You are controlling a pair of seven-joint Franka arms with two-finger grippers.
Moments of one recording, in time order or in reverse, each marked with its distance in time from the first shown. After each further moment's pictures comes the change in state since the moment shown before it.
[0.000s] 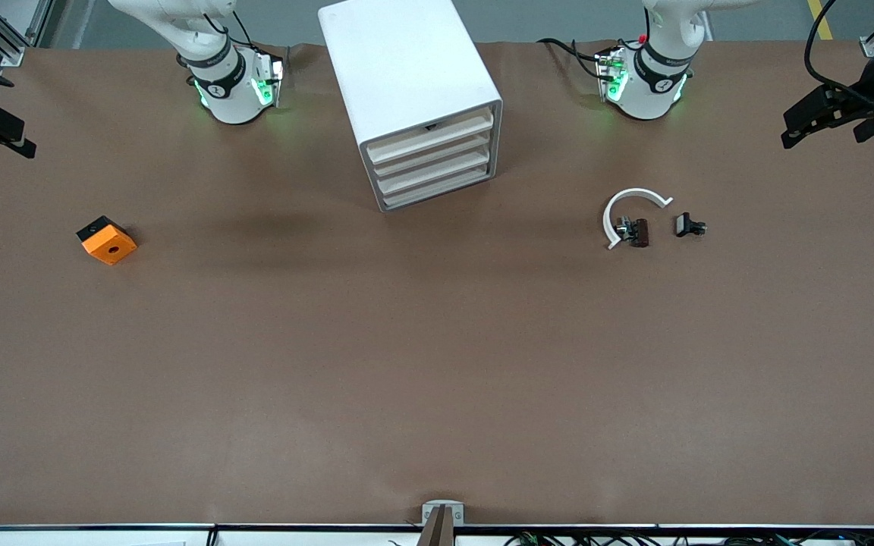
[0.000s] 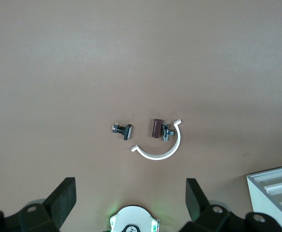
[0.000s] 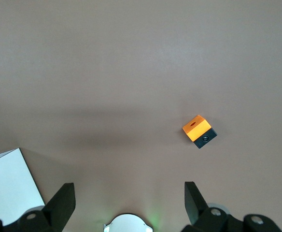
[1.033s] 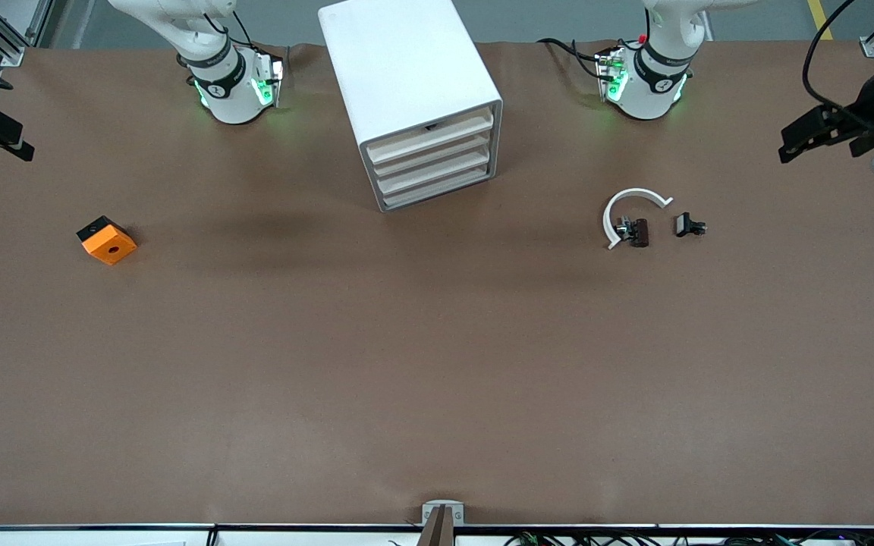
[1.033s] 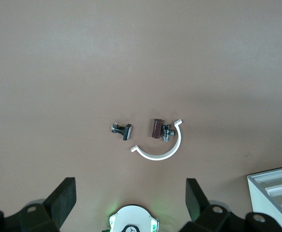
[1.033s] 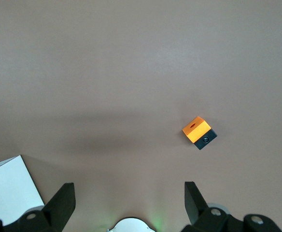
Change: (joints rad) left arm 0.002 0.084 0.004 0.027 0.000 -0.002 0.000; right arm 0.002 -0.001 -0.002 0.000 0.000 0.015 0.033
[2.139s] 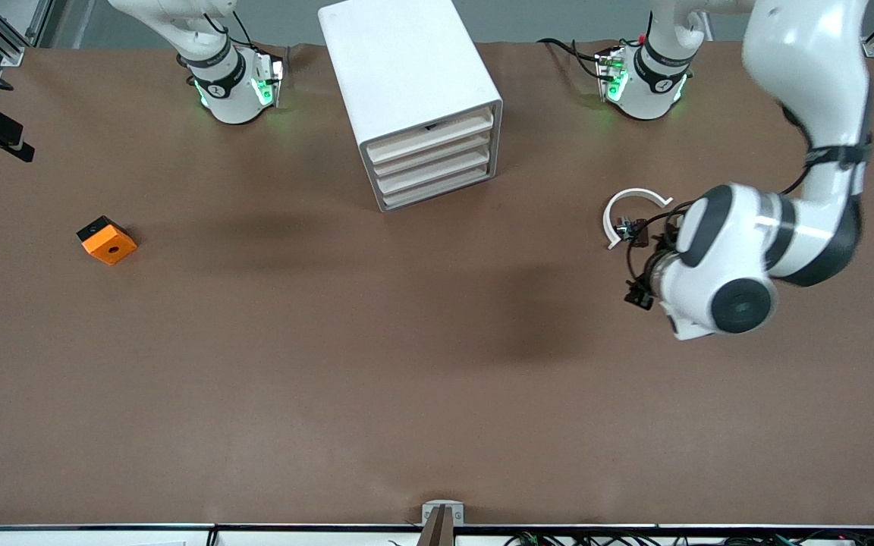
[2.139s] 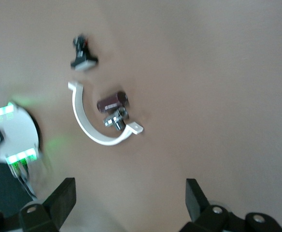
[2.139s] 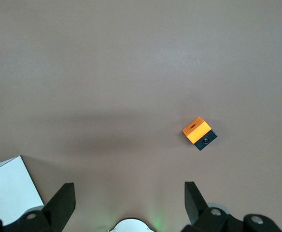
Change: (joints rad) left arm -0.237 0.618 -0.022 0.120 -0.011 0.084 -1.368; right arm 0.002 0.000 -0.001 -0.003 0.000 0.005 0.000
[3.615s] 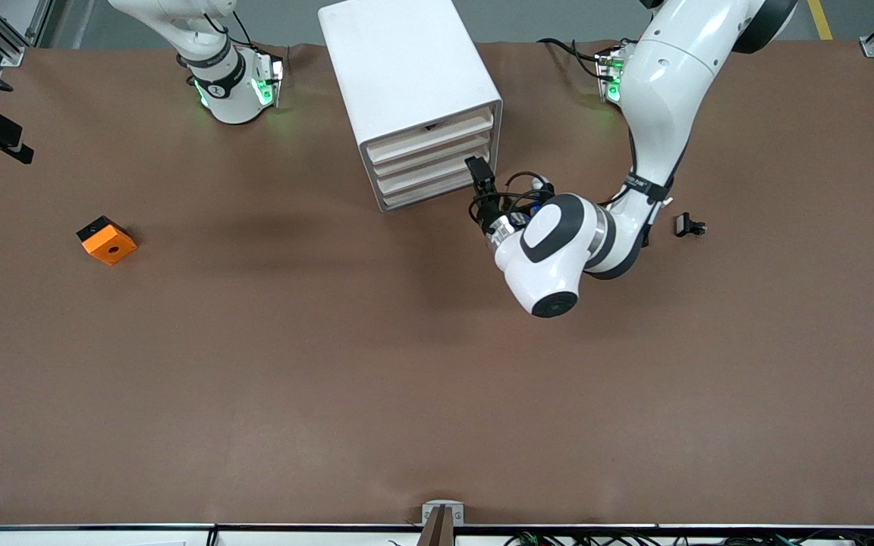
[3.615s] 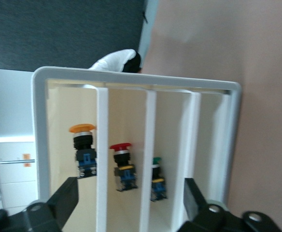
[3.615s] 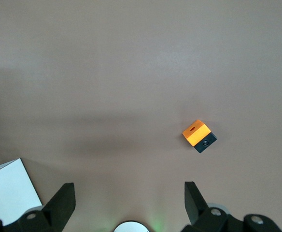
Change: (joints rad) left arm -0.284 0.171 0.000 0.043 -0.773 -0.162 -0.943; right arm 0.001 0.000 0.000 -0.001 0.000 0.012 0.000
